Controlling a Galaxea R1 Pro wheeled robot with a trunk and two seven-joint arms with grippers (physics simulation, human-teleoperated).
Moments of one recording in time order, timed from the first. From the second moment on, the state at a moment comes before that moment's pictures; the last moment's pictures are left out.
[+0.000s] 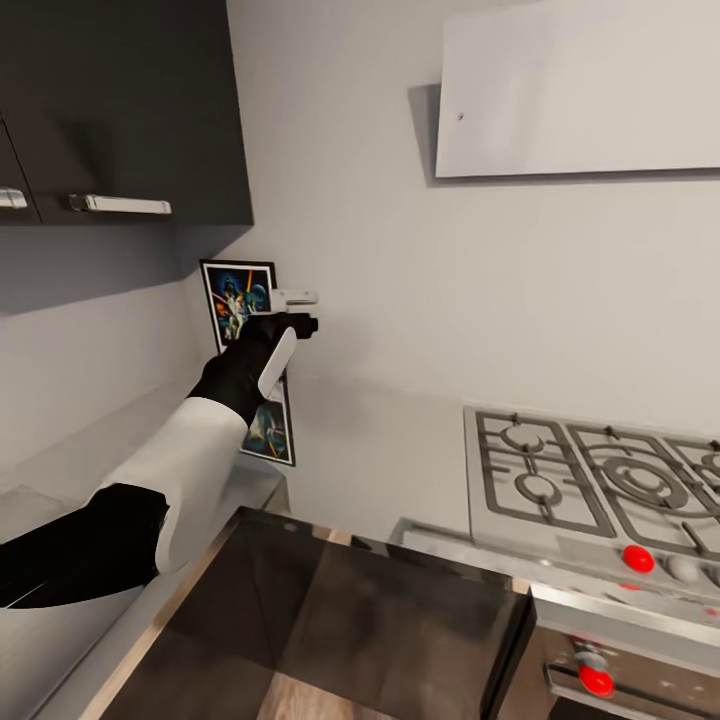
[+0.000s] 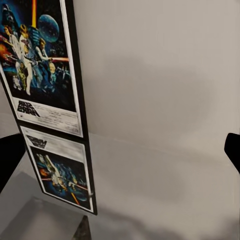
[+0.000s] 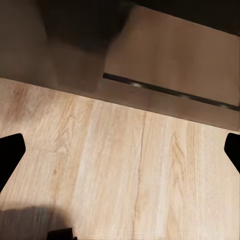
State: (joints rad) left arm -1.34 -0.17 -0.13 -0.68 0.14 0.54 0.33; right arm -0.15 -0.09 0.00 -0.08 -0.01 -0.52 -0.14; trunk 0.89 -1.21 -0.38
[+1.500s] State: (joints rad) left arm -1.34 -0.17 -0.12 -0.70 0.13 0.54 0.33; right arm -0.10 -0.05 0.00 0.05 0.00 -0.51 -0.13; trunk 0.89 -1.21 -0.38
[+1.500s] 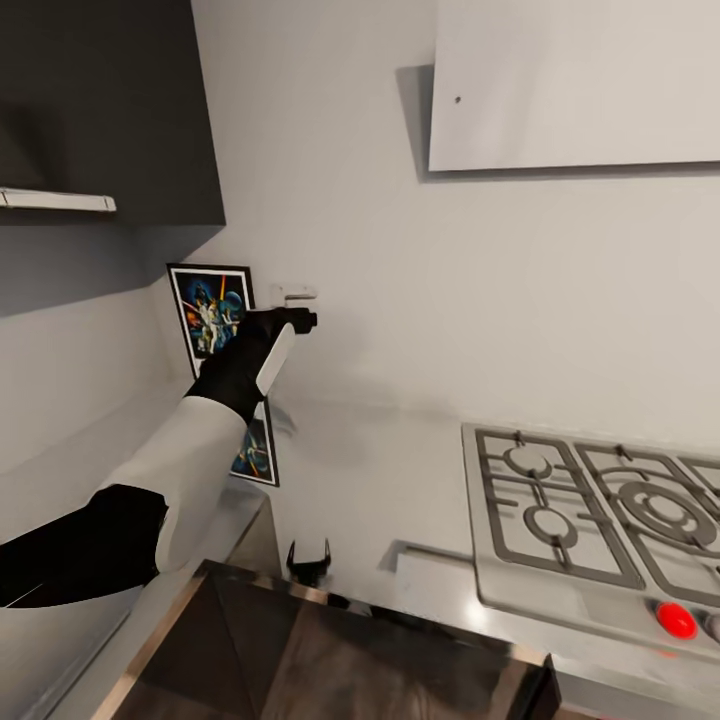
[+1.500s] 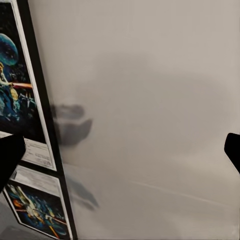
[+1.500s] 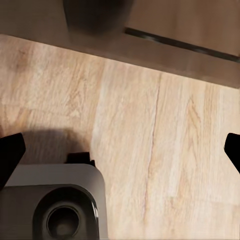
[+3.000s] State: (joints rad) left arm -1.34 -0.17 -0.12 -0.70 0.13 0.60 0.58; right arm -0.10 -0.05 0.00 0.05 0.00 -0.51 -0.13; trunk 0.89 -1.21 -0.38
